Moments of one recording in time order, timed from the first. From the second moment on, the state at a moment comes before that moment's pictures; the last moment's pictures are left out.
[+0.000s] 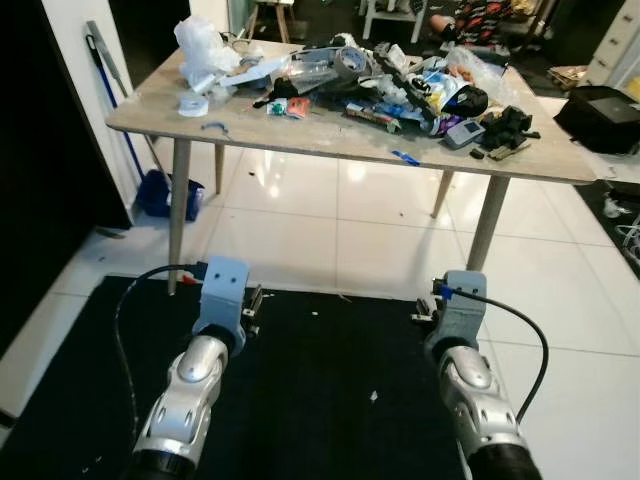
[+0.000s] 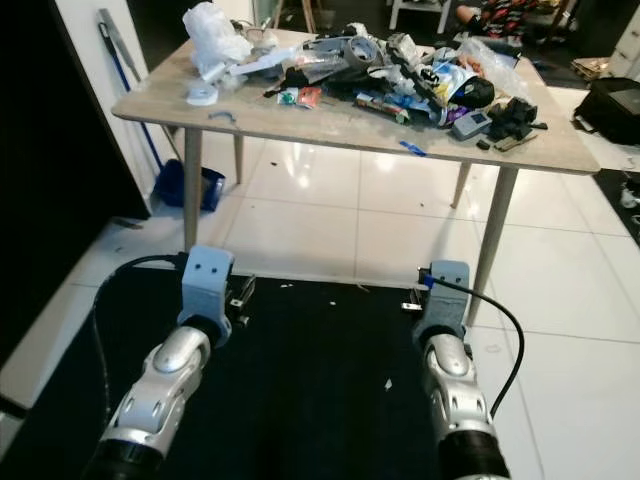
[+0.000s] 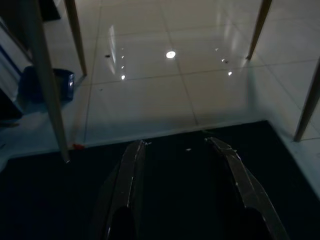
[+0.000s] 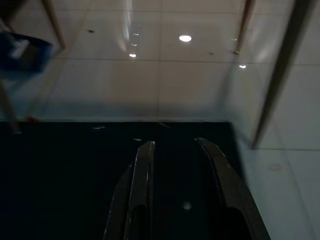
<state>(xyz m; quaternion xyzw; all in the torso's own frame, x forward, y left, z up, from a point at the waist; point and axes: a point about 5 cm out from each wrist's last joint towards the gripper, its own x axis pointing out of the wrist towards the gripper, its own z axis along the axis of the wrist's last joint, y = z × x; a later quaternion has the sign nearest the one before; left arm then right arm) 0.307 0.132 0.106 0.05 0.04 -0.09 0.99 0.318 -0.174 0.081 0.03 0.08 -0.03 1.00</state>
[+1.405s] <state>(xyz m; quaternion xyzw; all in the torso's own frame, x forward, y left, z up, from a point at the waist) 0.318 0.131 0.130 0.03 0.00 -0.08 1.00 0.334 -0.173 0.143 0.02 -0.07 0.00 1.00</state>
